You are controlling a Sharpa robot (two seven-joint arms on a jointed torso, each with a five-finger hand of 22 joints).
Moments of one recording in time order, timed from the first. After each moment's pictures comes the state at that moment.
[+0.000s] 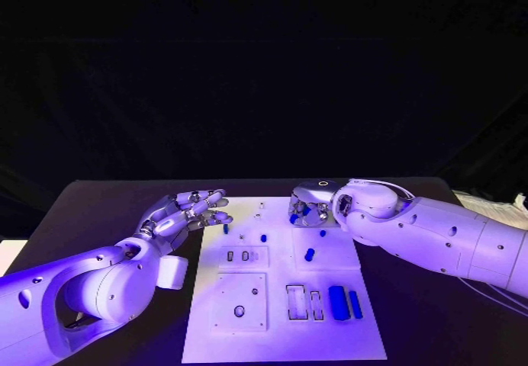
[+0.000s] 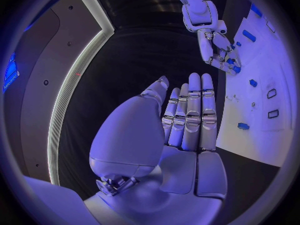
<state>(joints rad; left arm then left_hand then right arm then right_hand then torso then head) 1.18 -0.99 -0.02 1.80 0.11 -0.35 0.46 1.44 -0.06 0.16 0.11 0.15 1.04 0.19 0.09 0.07 1.15 0.13 0.07 0.07 1.26 0.07 0.21 0.24 0.18 1.08 0.17 0.32 0.13 1.25 -0.67 0.03 1.28 -1.73 -0.09 -0.01 1.28 -0.05 0.38 -0.11 0.13 1.14 0.12 0.06 0.08 1.26 0.06 0.06 0.07 1.46 -0.02 1.26 1.04 0.09 1.41 0.08 1.38 1.21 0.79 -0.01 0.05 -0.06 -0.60</state>
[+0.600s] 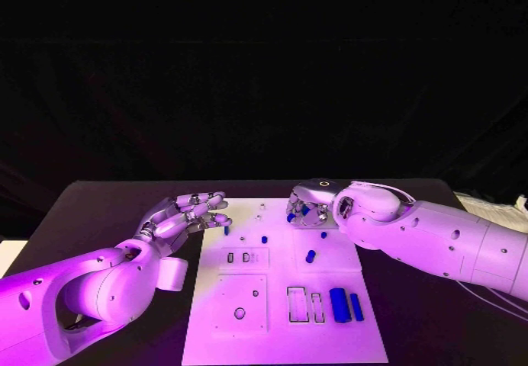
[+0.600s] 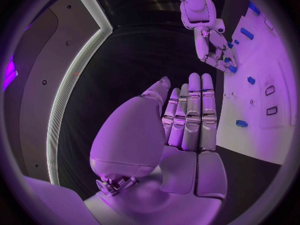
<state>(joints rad) 1.18 -0.99 -0.02 1.80 0.11 -0.36 0.45 1.45 -0.05 0.18 0.10 0.15 1.03 0.20 0.08 0.07 1.15 0.13 0.07 0.07 1.26 0.07 0.21 0.25 0.18 1.08 0.17 0.32 0.13 1.24 -0.68 0.03 1.30 -1.71 -0.16 -0.02 1.27 -0.05 0.42 -0.06 0.15 1.17 0.11 0.07 0.08 1.29 0.05 0.06 0.07 1.46 -0.02 1.29 1.08 0.08 1.43 0.07 1.41 1.26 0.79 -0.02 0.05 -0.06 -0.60</state>
